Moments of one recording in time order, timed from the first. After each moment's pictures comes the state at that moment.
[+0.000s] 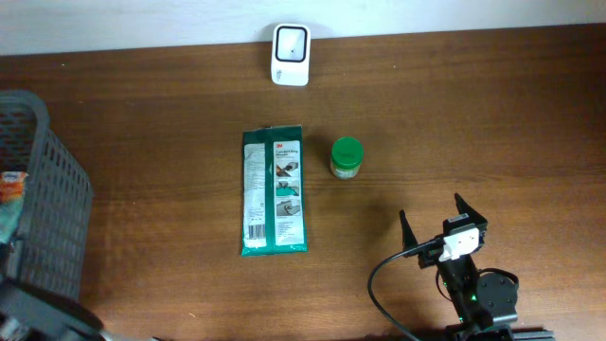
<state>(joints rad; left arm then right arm) 0.88 1.75 1.56 -0.83 0.09 -0.27 0.08 0.01 0.01 -0.06 -0.13 -0.13</state>
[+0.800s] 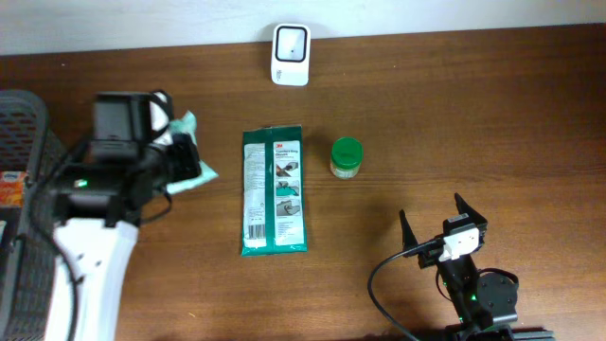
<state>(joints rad) -0.11 1.34 1.41 -1.05 0.04 -0.27 0.08 0.01 0.01 -0.06 -0.13 -0.13</state>
